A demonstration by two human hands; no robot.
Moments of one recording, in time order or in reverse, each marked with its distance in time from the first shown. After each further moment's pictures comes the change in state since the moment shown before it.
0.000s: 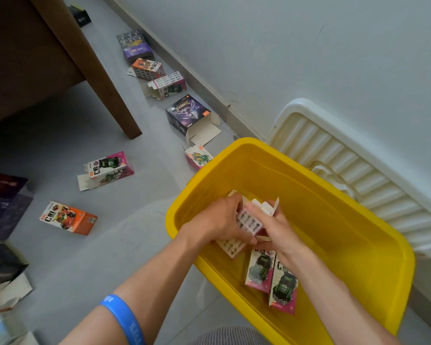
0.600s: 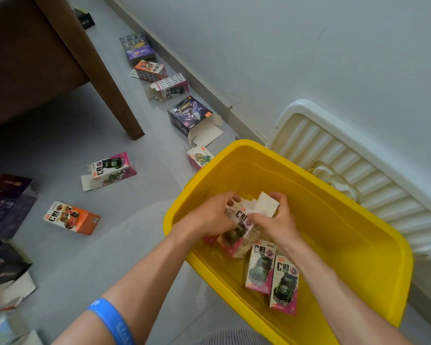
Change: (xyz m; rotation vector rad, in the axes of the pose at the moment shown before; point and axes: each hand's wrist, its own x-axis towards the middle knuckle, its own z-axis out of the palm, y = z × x) left_hand -0.005 -0.011 -0.014 -0.155 -0.033 -0.056; right_hand 0.024 0.012 -0.007 -0.229 0.162 -0.230
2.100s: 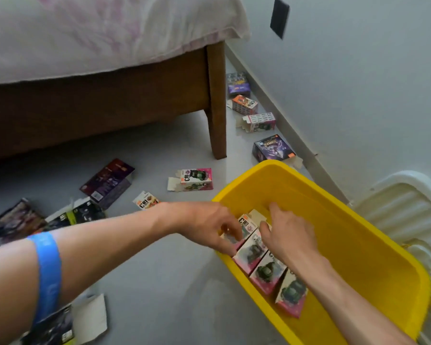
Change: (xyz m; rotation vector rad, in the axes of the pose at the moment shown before) left_hand -0.141 -0.064 -0.137 0.446 -0.094 0.126; right_hand -0.040 -0.135 0.129 -1.258 -0.041 -0.672
